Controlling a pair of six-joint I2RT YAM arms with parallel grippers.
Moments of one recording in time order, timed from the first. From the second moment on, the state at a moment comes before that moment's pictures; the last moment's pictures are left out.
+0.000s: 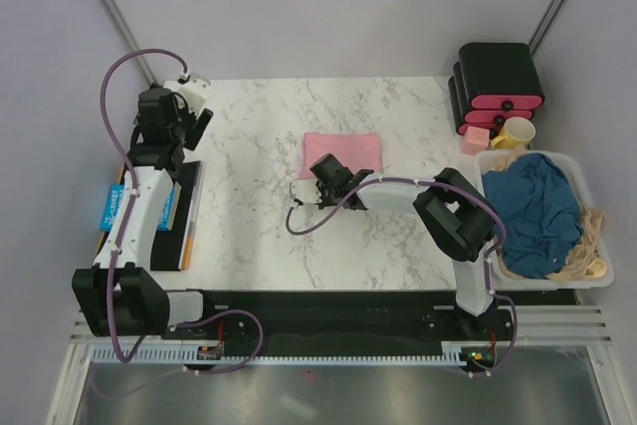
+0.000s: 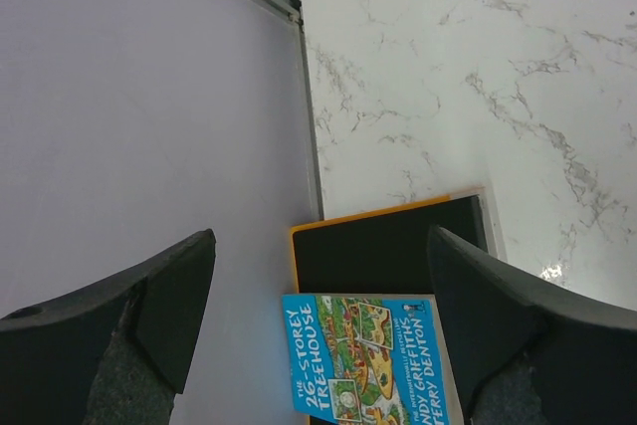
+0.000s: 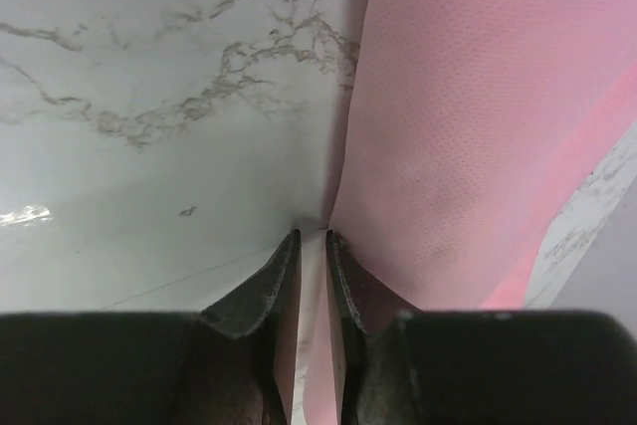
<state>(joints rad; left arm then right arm) 0.02 1.30 1.19 -0.32 -0.21 0.64 0.81 1.99 1.24 -0.23 0.21 -0.96</state>
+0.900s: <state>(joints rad) 0.05 1.21 1.10 -0.32 -0.16 0.64 0.80 2.37 1.69 -0.06 0.18 -1.36</state>
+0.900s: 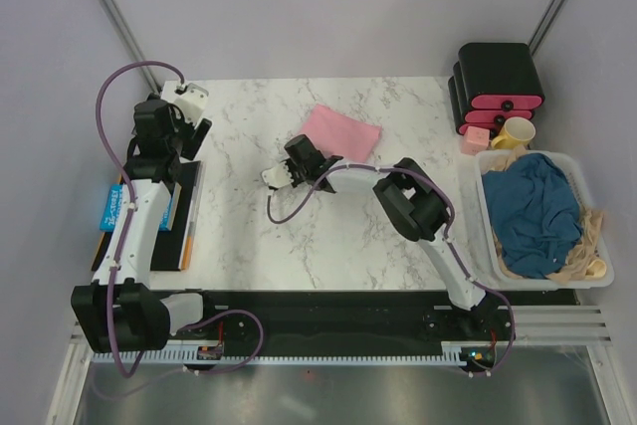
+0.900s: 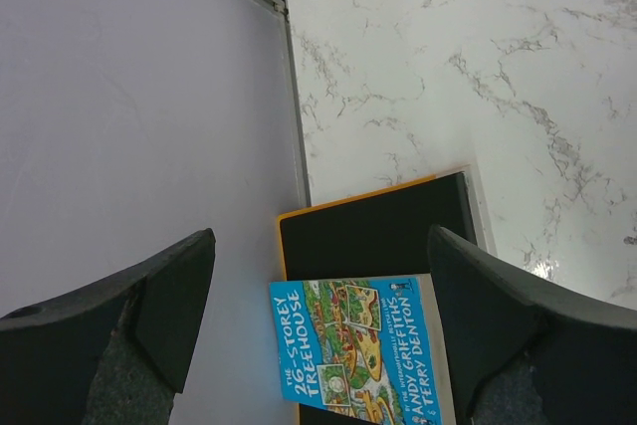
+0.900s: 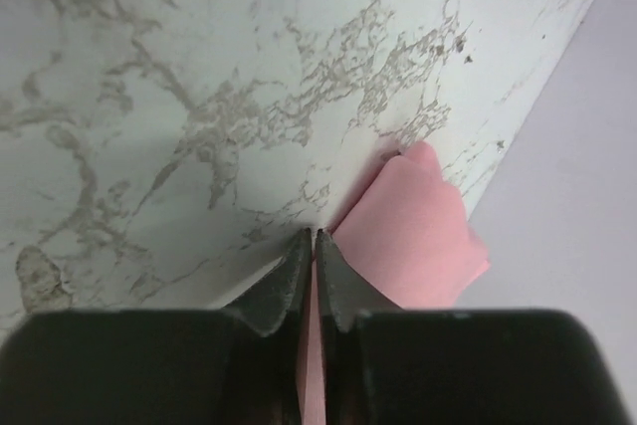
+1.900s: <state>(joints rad) 0.05 1.28 1.14 -0.32 -0.09 0.63 0.72 2.25 1.60 -0.07 0.30 -0.92</state>
